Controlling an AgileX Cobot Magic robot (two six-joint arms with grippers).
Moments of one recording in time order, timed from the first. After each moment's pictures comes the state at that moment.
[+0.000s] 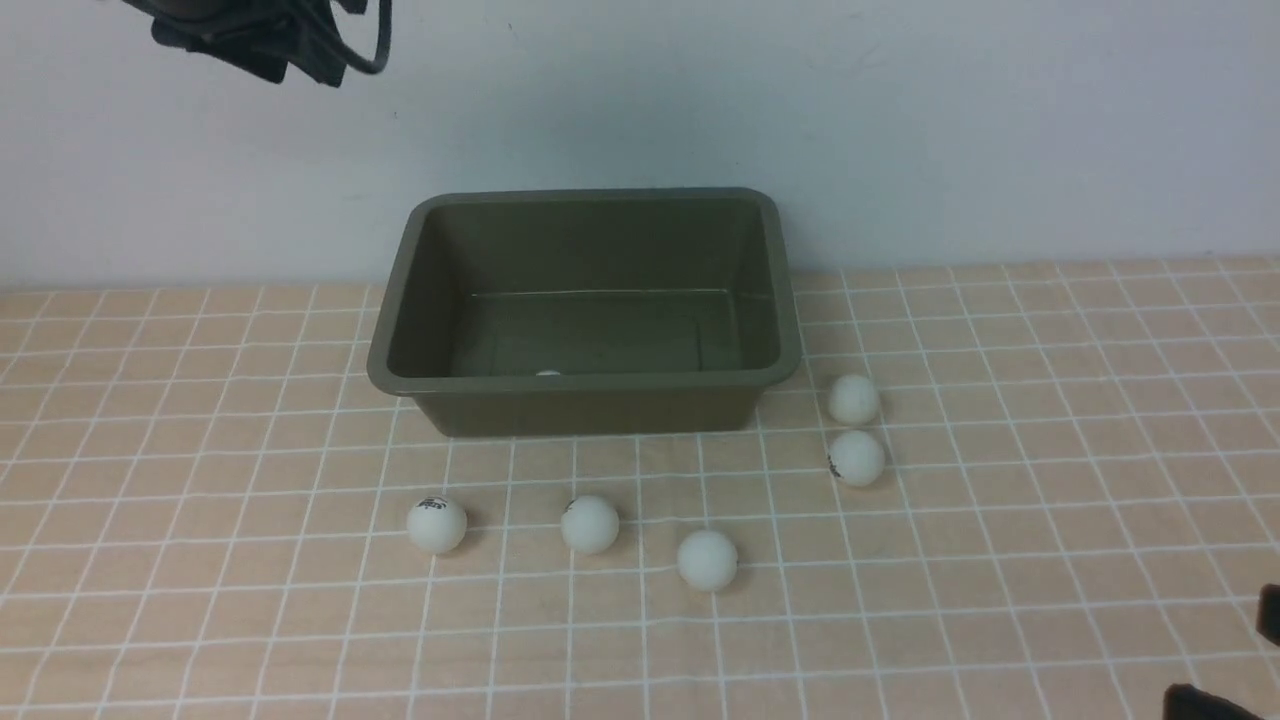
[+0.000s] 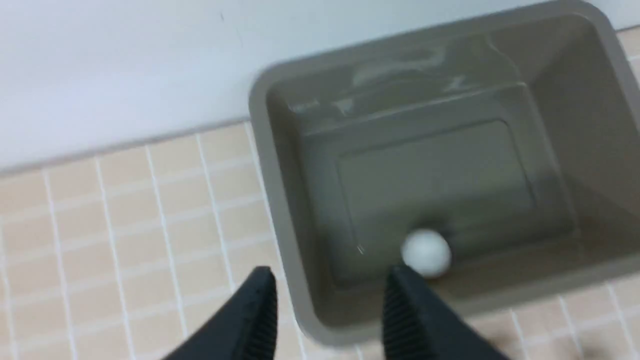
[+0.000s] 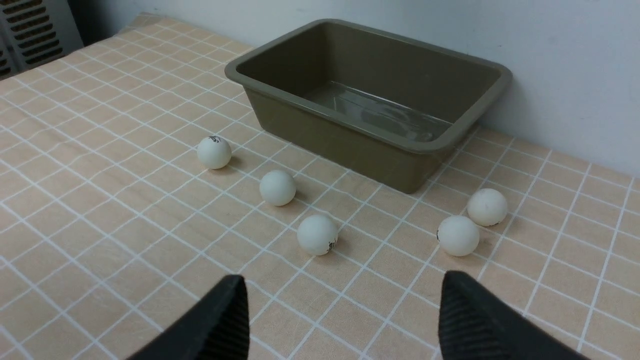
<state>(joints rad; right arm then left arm) 0.02 0.28 -0.43 0.85 0.89 -0.85 -0.10 1.82 -2.04 -0.16 1.25 0.10</state>
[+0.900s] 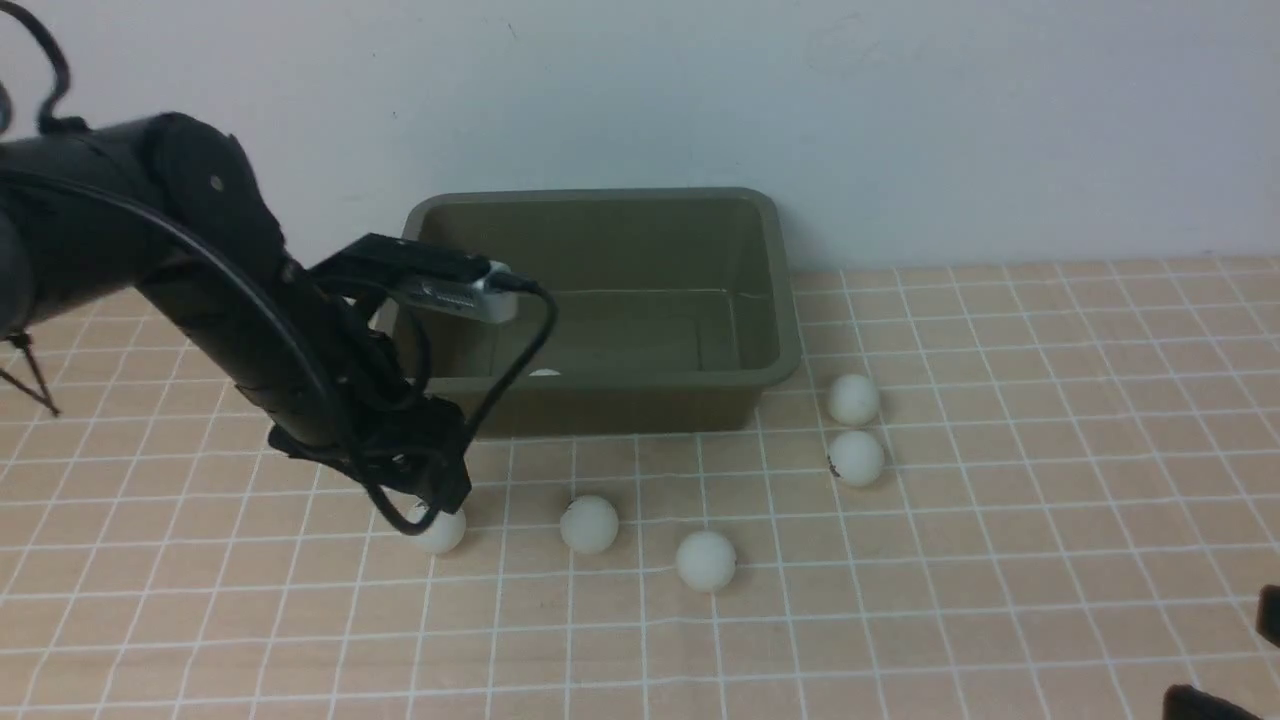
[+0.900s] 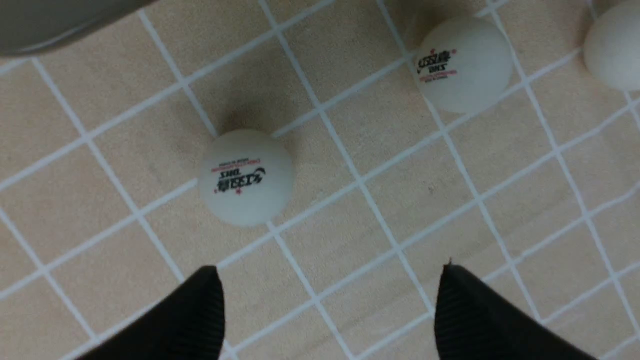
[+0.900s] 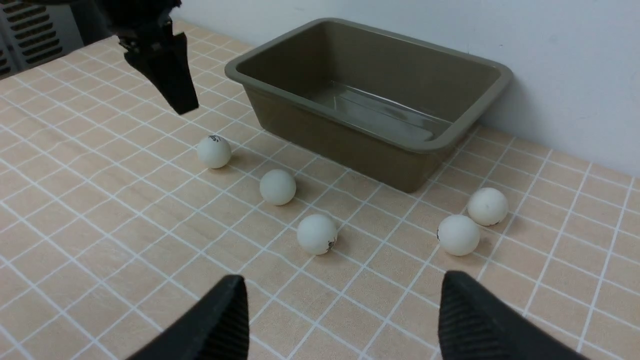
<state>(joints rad) 0.02 0.28 -0.43 0.85 0.89 -0.85 -0.21 1.73 -1.23 -0.29 0.94 0.37</state>
